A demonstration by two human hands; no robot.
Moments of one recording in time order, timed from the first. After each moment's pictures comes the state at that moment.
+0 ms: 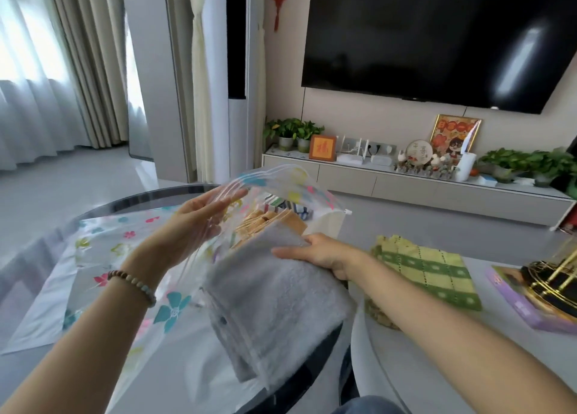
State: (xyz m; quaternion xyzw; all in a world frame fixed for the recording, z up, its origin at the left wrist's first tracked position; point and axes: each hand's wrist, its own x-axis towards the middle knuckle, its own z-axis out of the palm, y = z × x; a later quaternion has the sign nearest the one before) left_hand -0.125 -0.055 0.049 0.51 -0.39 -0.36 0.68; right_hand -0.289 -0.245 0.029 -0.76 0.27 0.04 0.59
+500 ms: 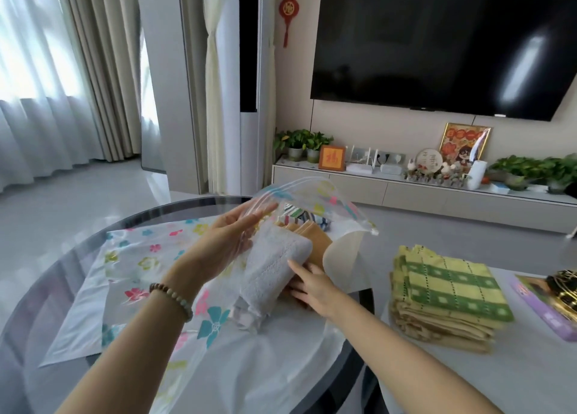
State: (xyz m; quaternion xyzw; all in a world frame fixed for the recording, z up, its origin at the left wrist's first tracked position) left_hand -0.121 -0.047 0.048 0.50 -0.41 -0.35 0.68; right_hand -0.225 -0.207 -0.057 -0.54 0.30 -0.11 0.78
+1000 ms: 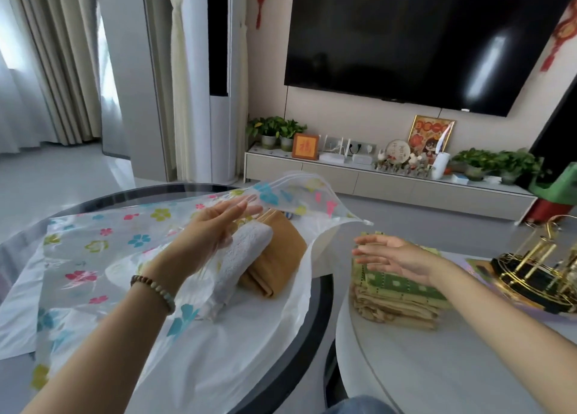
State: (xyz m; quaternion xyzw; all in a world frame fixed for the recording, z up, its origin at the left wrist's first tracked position) left_hand -0.154 -0.083 0.038 0.58 -0.37 -0.31 0.66; right_hand -0.395 -0.348 0.018 -0.71 0.31 -0.07 0.62
